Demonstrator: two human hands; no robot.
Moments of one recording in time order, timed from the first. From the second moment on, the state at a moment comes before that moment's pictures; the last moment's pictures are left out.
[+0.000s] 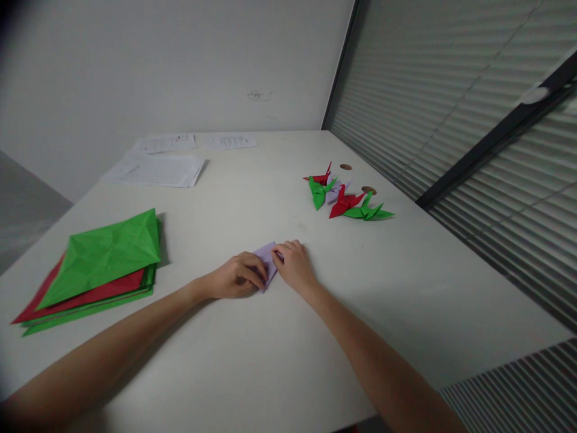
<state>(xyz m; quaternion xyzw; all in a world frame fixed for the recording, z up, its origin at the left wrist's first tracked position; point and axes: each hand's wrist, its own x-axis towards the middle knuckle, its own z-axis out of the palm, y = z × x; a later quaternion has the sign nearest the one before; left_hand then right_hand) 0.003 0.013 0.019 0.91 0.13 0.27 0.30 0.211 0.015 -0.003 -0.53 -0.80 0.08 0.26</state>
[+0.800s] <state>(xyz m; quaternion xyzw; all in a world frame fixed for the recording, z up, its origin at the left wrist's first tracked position) 0.003 0.002 0.019 0.93 0.14 0.21 0.26 0.217 0.018 -0.007 -0.51 -0.80 0.11 0.30</state>
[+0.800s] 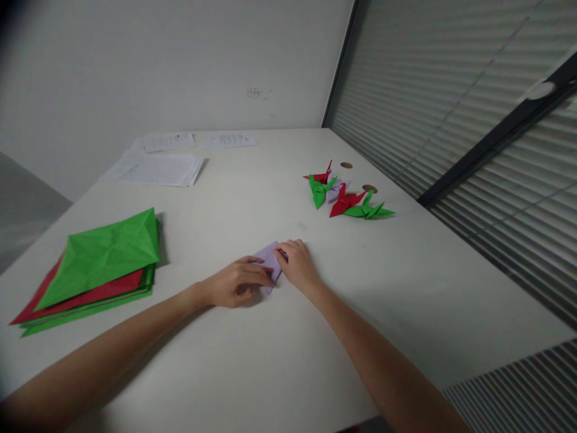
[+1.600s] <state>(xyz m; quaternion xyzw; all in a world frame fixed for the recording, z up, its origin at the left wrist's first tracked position) 0.006 0.002 0.019 0.94 0.12 0.23 0.24 0.212 0.015 -0.002 -0.54 -0.79 0.09 0.28</state>
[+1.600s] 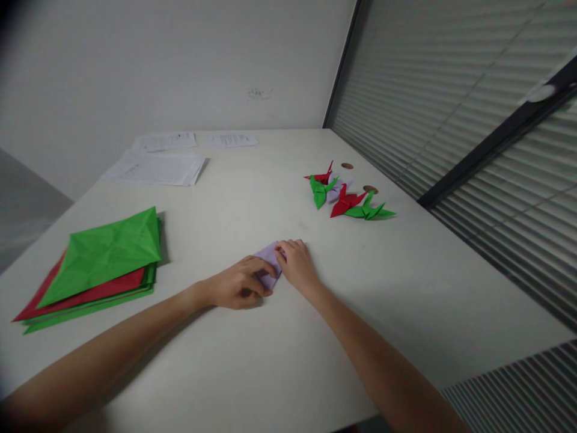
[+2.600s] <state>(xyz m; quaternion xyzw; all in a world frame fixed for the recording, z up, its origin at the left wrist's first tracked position) 0.011 0.000 0.016 0.95 0.16 0.19 0.19 0.210 0.013 -0.004 -0.54 -0.81 0.04 0.21</state>
